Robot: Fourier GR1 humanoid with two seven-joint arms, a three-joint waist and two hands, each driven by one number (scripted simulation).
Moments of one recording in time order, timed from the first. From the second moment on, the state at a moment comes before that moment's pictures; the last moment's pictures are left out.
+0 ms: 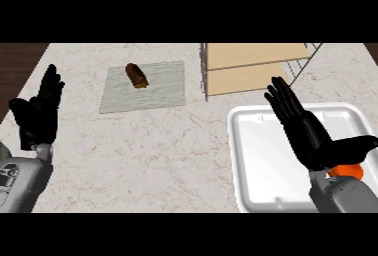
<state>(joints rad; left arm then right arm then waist) -0.30 0.43 -0.06 -1.31 0.15 0.35 0.03 -0.23 -0.41 0.34 -1.61 -0.45 -0.17 -0.03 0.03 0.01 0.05</state>
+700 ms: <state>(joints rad) -0.09 0.35 -0.11 -1.30 0.31 0.17 0.17 -0.07 -0.77 -0.07 -1.18 -0.39 -0.12 -0.18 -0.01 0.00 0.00</state>
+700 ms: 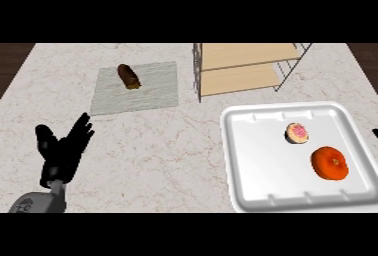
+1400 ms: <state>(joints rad) -0.06 0.33 -0.10 -1.33 0.31 0.14 0.22 0.00 -0.98 -0.08 -1.33 -0.41 0.25 -0.09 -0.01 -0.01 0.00</state>
